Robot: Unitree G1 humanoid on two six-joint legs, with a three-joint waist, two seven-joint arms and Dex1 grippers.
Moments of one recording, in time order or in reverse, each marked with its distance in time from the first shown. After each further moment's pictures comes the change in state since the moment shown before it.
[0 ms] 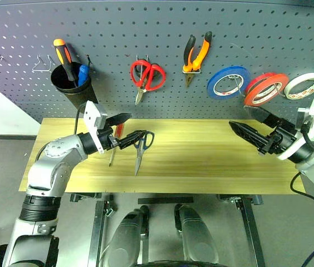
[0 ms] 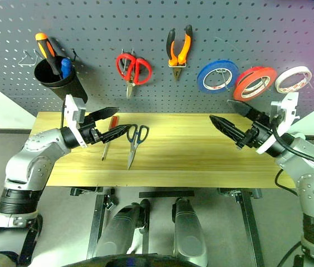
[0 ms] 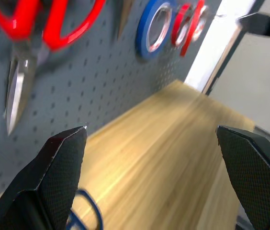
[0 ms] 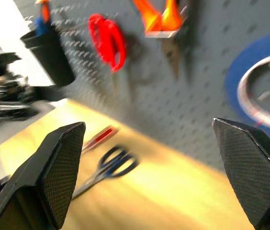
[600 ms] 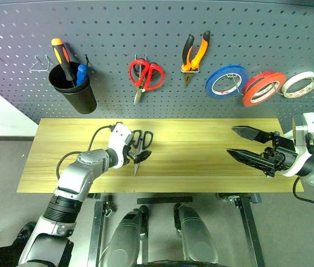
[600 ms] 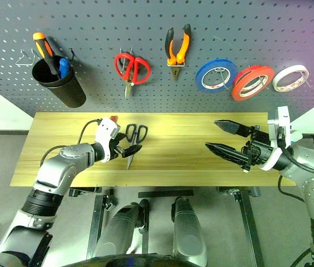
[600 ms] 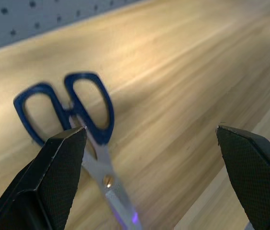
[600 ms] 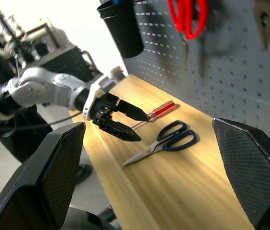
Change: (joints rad) left arm -0.010 -0.093 -0.186 0.039 0.266 0.270 0.304; right arm 0.054 -0.022 0.042 0.028 -0.094 -0.112 0.335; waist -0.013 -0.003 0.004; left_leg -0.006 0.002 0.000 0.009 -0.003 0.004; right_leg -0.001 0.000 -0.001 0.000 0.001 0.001
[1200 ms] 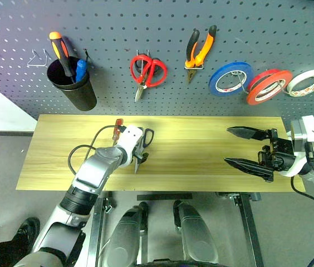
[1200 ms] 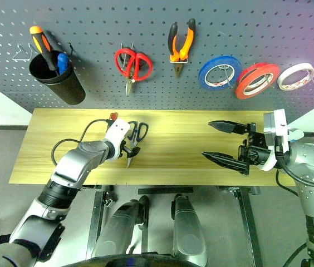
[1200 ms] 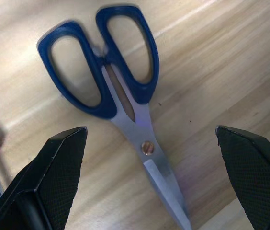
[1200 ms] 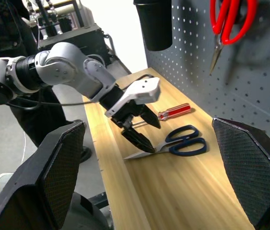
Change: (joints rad) left arm -0.151 -0.093 -0.131 0.003 0.216 0.345 0.227; right arm -0.027 0.007 0.040 0.008 -0.068 -0.095 0.102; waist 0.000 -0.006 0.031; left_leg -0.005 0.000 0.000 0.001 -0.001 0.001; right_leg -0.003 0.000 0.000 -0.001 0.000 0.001
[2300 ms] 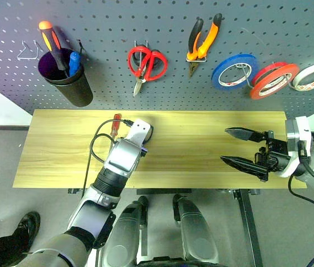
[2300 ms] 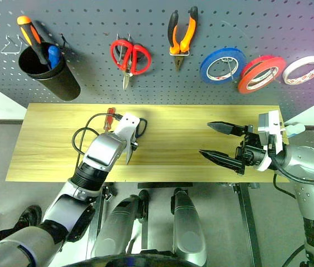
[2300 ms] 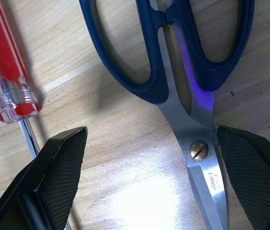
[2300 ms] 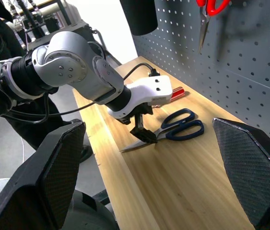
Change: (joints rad) left arm -0.173 -0.242 0.034 0.174 0.176 0.291 0.273; right arm 0.015 0.008 0.002 -0.021 -0.009 0.026 -0.070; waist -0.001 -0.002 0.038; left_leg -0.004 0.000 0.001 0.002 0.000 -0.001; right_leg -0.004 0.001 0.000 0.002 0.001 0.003
